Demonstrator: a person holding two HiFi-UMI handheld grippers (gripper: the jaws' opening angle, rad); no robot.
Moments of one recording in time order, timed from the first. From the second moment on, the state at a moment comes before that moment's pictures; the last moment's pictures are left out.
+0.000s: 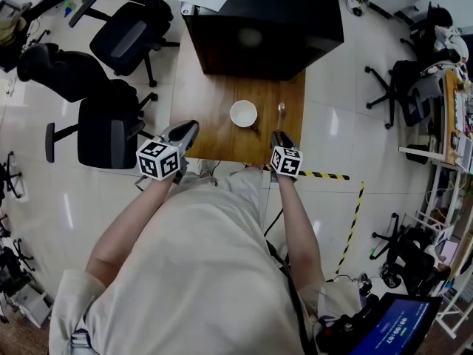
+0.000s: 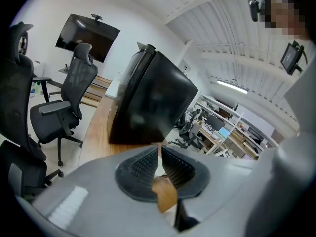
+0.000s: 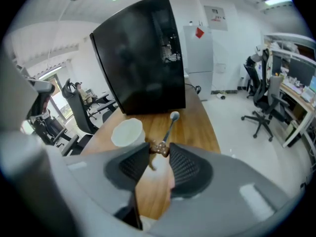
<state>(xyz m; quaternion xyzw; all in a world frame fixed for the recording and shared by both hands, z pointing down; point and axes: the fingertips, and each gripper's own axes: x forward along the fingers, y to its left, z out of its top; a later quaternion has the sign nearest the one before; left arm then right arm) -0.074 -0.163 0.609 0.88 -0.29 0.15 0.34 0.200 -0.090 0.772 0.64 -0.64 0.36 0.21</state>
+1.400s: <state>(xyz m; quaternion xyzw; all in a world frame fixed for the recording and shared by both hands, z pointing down) -0.088 -0.171 0.607 0.88 -0.30 0.12 0.34 0.094 -0.103 0.762 0.52 -0.73 0.34 0.30</state>
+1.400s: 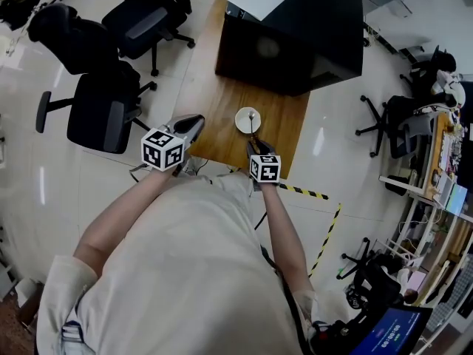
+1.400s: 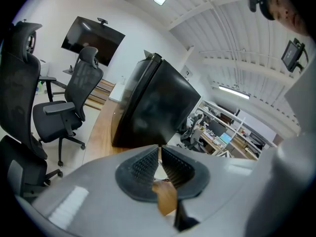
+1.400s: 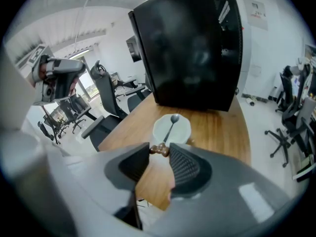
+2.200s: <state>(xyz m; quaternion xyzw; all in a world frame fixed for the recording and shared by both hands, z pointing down) -0.101 -0.167 0.605 0.87 -0.32 0.10 0.35 0.089 -0.111 0.778 0.48 -0.72 0.37 0.33</state>
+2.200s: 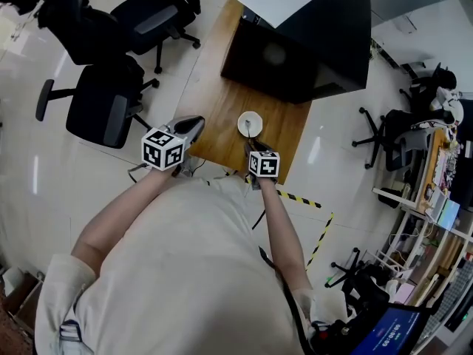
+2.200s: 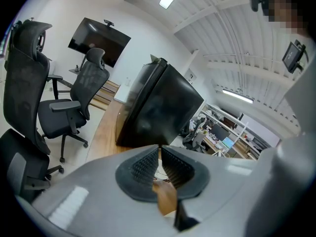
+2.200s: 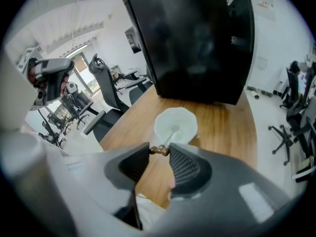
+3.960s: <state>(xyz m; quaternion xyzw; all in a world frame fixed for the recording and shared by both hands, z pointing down) -0.141 -0.151 0.612 0.87 -0.32 0.08 0.38 0.096 -0.122 0.770 0.54 -0.69 0.36 0.32</state>
